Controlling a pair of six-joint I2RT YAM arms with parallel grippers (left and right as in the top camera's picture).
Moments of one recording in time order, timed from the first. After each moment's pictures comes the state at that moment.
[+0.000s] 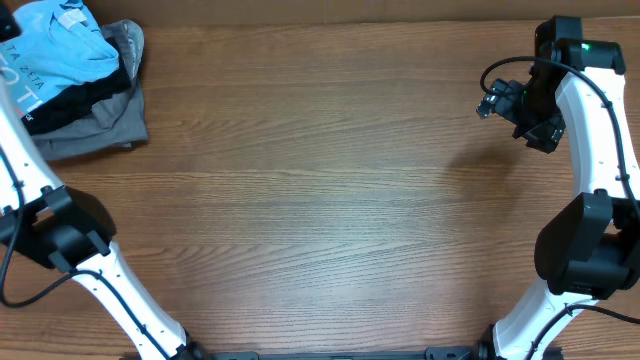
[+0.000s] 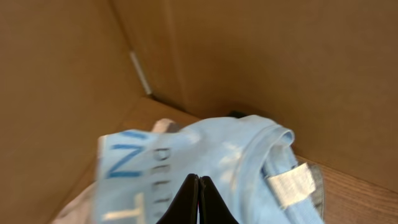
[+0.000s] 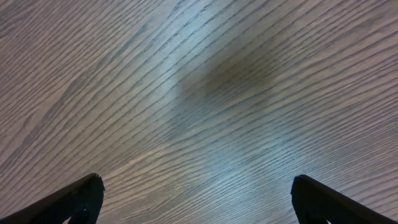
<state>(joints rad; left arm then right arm) 0.52 2.42 2.67 -0.78 0.08 0.02 -0.14 1.98 1.85 -1.31 -0.02 0.44</state>
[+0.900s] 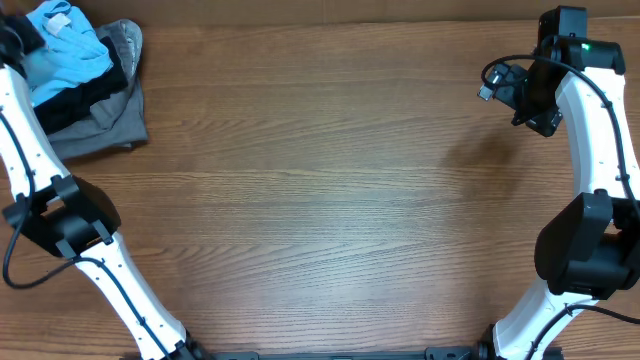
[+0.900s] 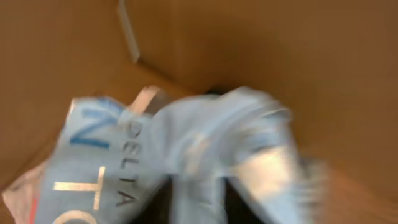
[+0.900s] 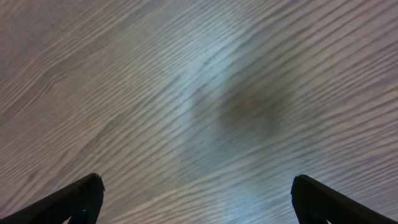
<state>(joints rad) 0.51 2.53 2.78 -0.86 0.09 -0.11 -0.14 1.98 1.85 -1.15 -0.04 0.44</state>
